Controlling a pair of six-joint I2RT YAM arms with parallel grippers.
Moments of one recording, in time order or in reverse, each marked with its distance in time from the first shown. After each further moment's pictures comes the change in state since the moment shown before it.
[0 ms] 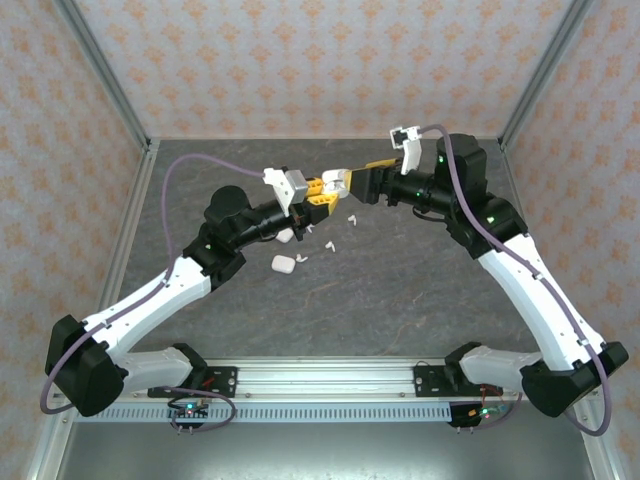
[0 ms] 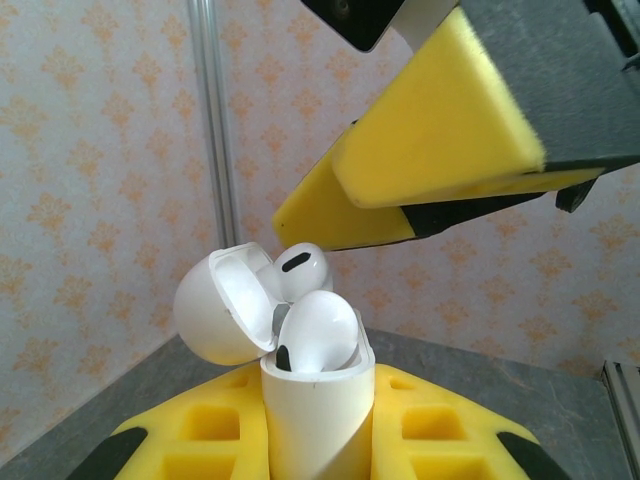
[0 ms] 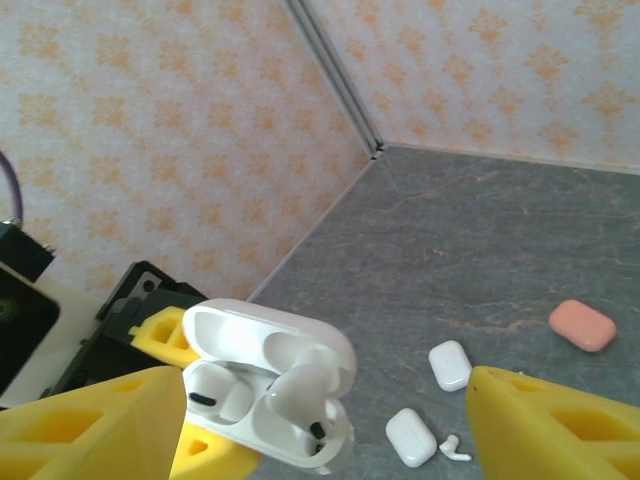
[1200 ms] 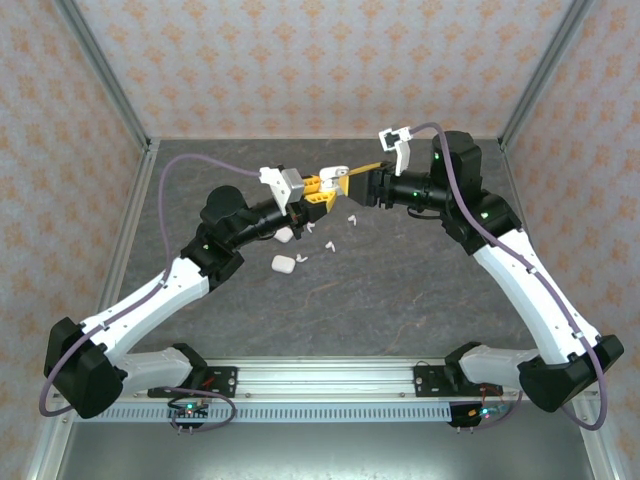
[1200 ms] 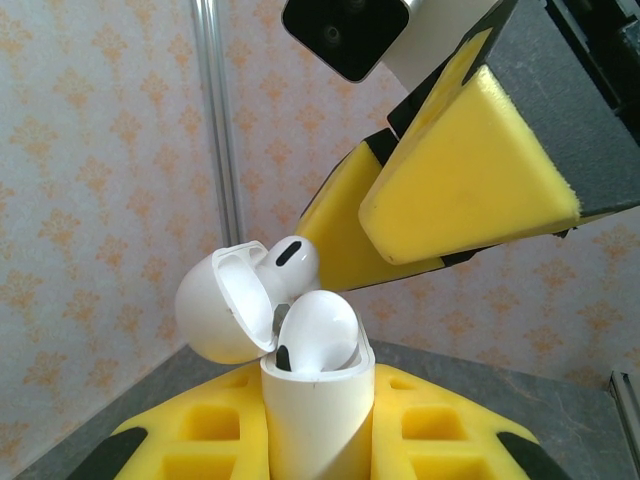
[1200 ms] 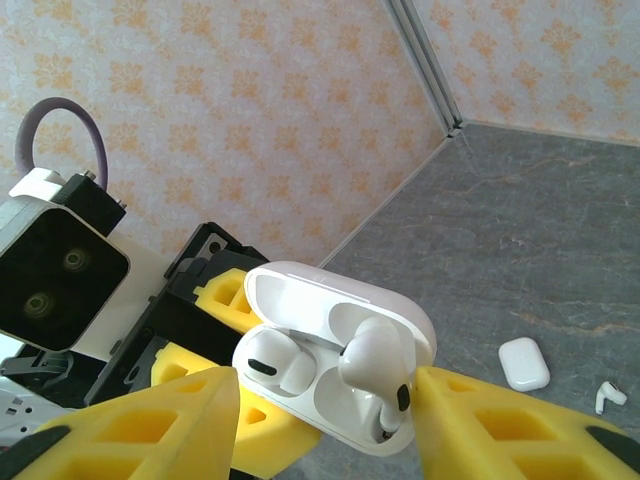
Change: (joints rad) left arm 0.007 -0.011 0.000 0.018 0.002 0.000; right arm -0.002 0.027 -0.001 0.049 -0.195 0.008
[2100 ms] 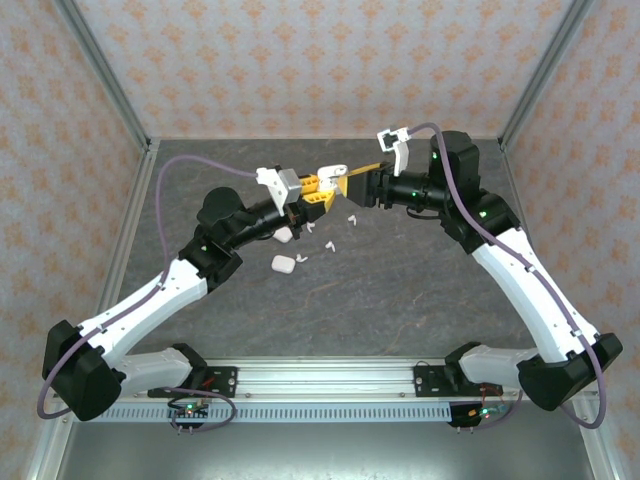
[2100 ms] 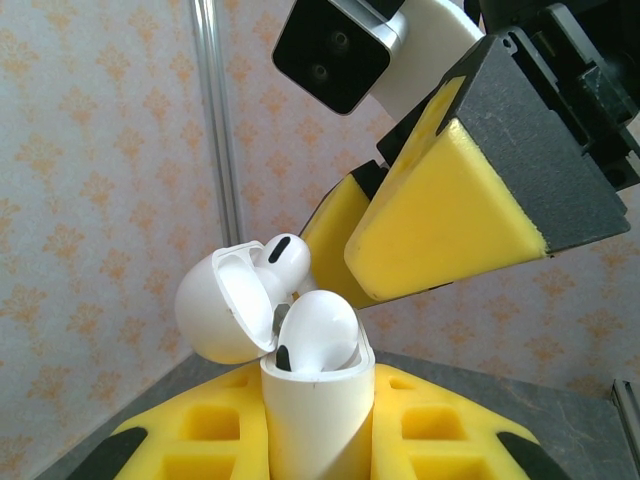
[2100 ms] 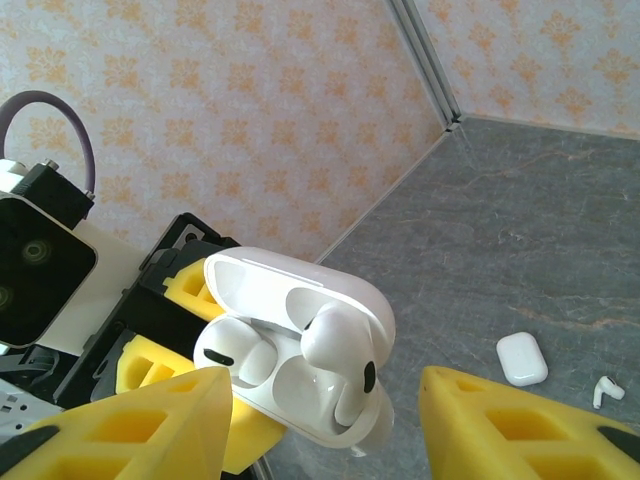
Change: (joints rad) left arm 0.000 -0.015 -0.005 0.016 0.000 0.000; right arm 0.000 0.008 0.000 -0.011 0.001 -0.011
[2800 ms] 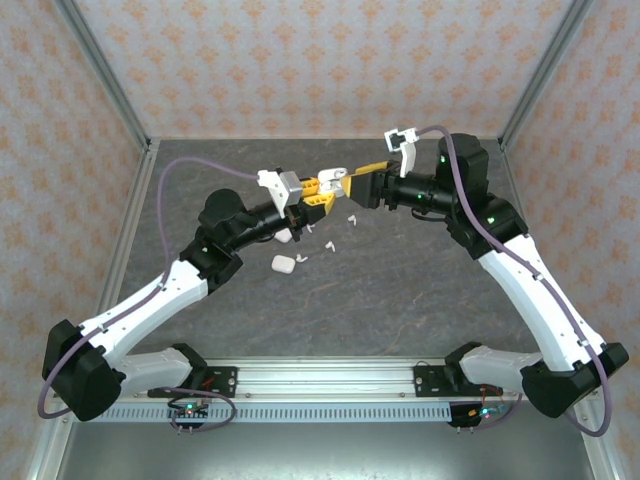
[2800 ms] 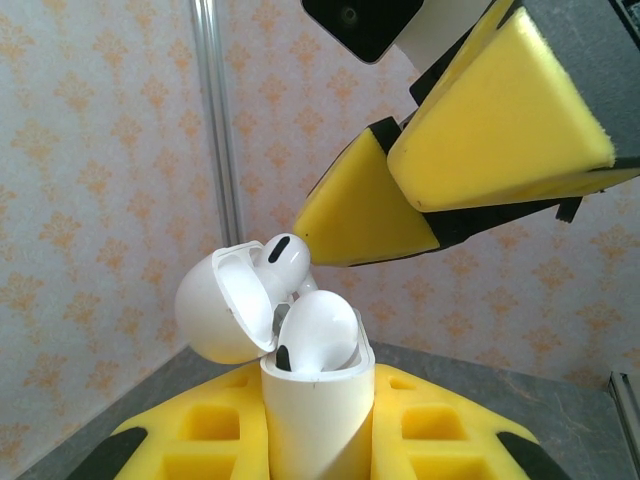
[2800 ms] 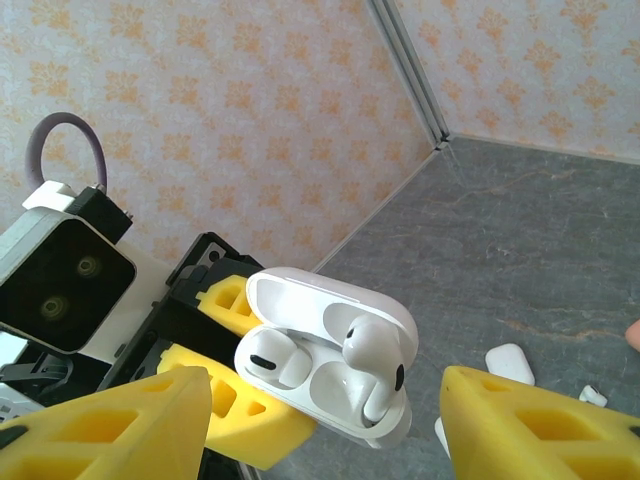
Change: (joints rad) left arm 0.000 -0.001 -0.019 0.002 -0.001 0.000; right arm 0.000 -0.039 -0.005 -0.001 0.032 -0.001
